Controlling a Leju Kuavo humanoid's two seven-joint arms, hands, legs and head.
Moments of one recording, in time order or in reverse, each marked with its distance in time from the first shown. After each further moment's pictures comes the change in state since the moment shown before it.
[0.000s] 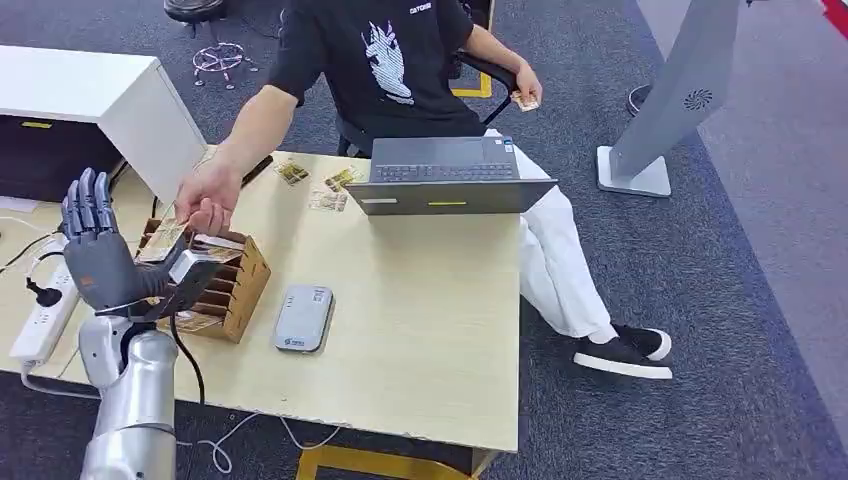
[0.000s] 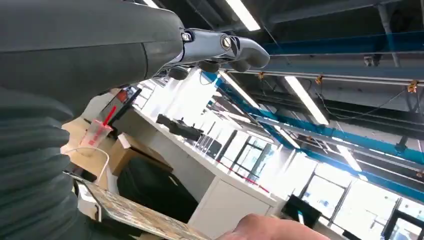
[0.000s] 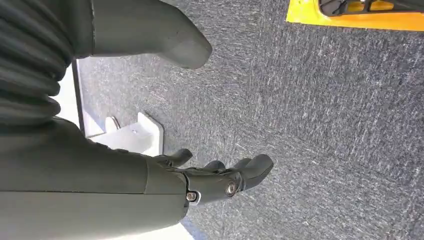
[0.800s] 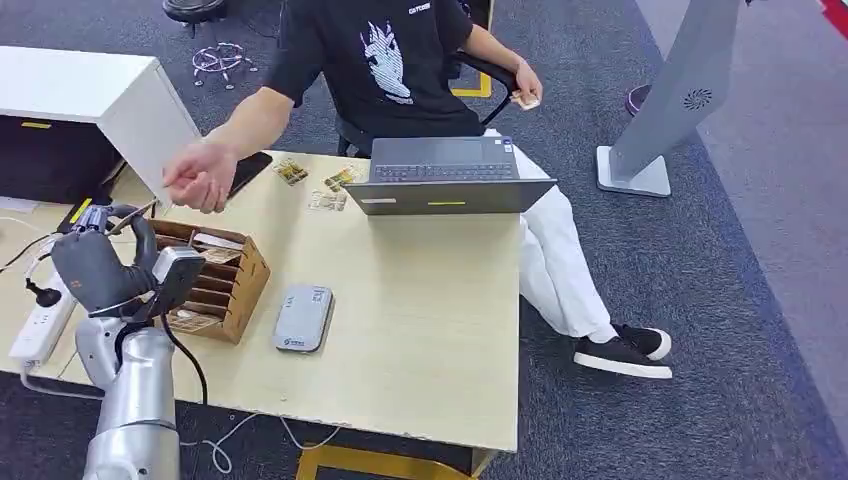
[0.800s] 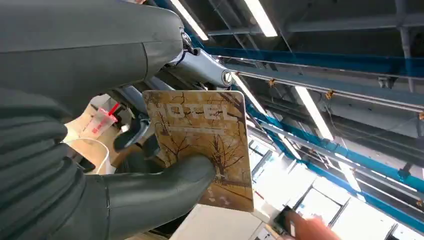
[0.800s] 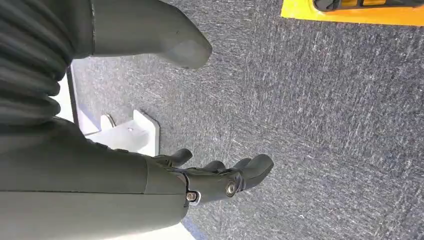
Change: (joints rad) left arm -0.007 -0.021 0.026 -0.022 0.126 0.000 -0.060; right arm 0.000 0.000 -0.014 0.000 0.018 -0.016 -0.019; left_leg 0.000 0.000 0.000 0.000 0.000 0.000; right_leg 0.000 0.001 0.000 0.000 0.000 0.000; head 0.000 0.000
